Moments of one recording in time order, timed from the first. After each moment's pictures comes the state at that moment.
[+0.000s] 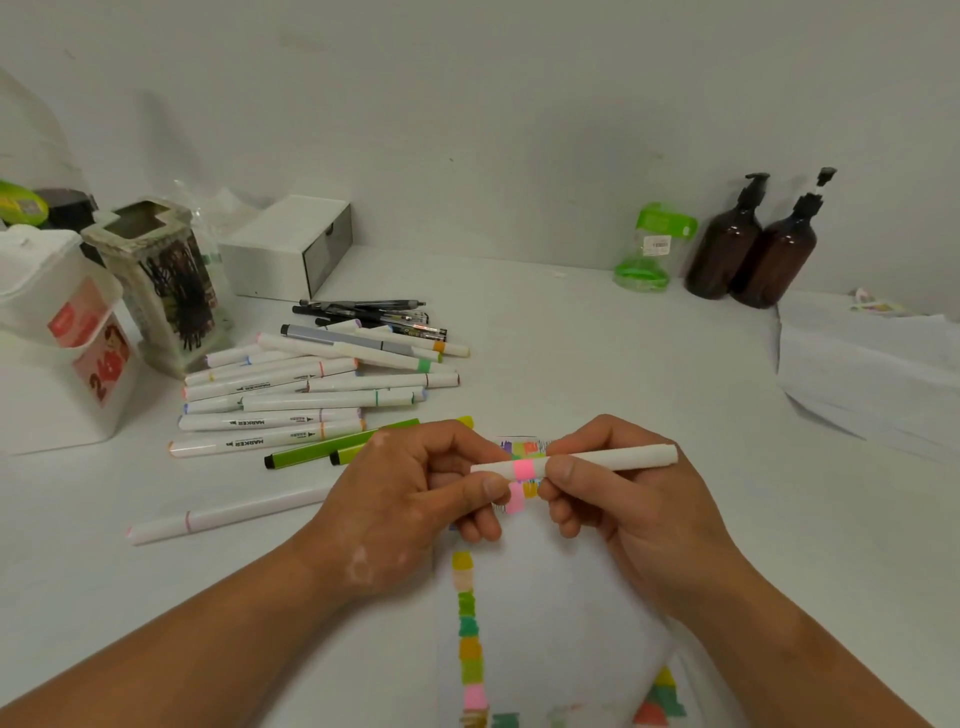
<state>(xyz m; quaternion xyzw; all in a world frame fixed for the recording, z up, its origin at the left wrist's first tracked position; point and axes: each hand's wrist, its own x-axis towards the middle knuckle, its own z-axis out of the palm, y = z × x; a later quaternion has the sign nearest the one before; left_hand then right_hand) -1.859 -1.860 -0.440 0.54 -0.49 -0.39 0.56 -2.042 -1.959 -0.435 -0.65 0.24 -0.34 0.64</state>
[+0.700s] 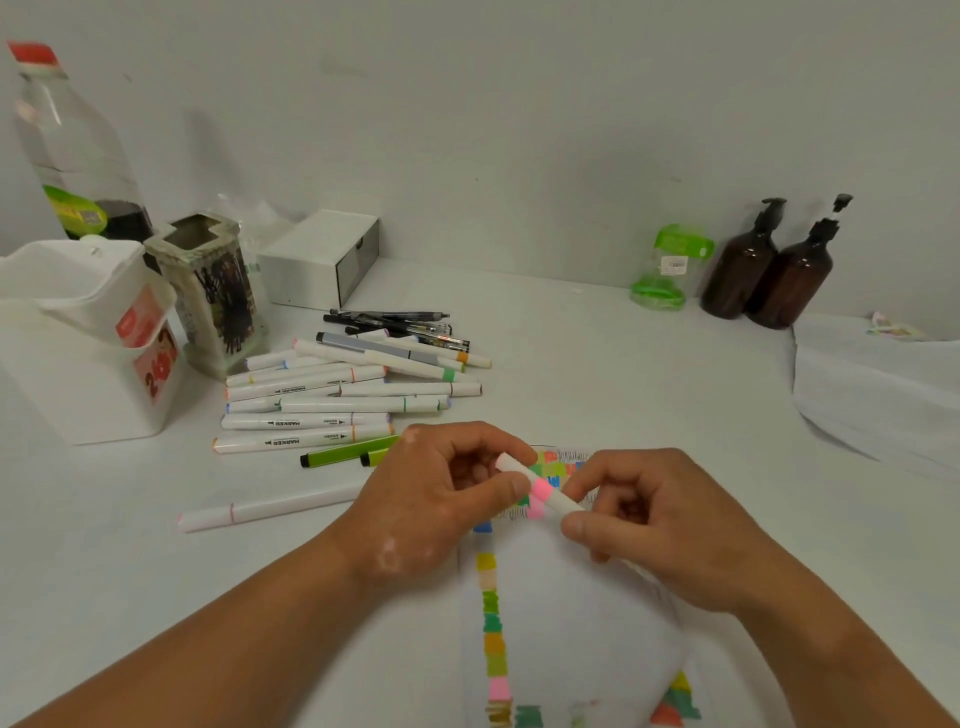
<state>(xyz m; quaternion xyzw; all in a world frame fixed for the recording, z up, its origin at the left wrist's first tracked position) -1.850 -1.860 -0.445 0.59 -0.54 -0.29 0.53 -2.059 -1.969 -0.420 -0.84 0.26 -0.16 0.45</state>
